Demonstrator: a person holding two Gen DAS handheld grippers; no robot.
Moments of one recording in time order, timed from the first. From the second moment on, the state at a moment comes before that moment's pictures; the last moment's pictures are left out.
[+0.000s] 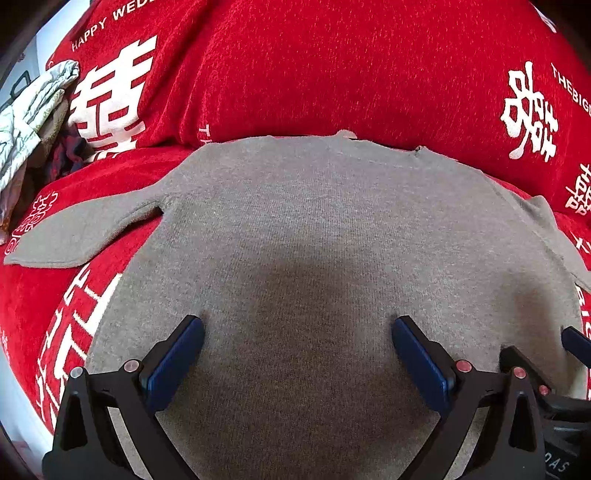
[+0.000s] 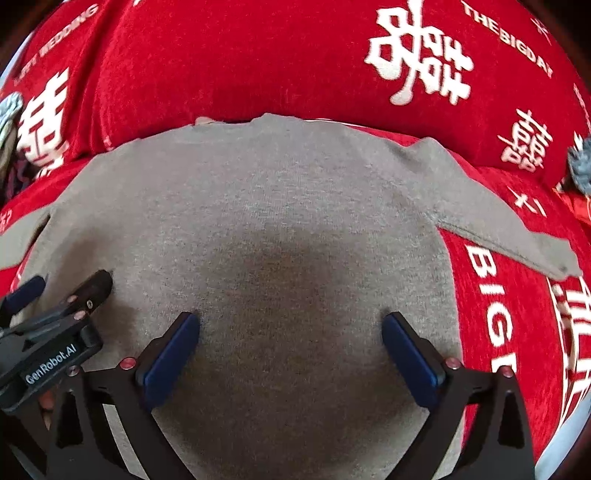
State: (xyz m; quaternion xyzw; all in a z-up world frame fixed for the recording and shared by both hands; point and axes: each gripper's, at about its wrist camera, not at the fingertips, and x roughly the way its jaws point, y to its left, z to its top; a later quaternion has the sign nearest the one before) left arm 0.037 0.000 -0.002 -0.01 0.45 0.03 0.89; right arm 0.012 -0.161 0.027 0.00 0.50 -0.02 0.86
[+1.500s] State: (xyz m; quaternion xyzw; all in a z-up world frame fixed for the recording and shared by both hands) left arm 0.094 -0.234 0.032 0.11 0.48 -0.03 0.87; right arm -0.003 -0.407 0.052 0.10 0.43 -0.15 0.89
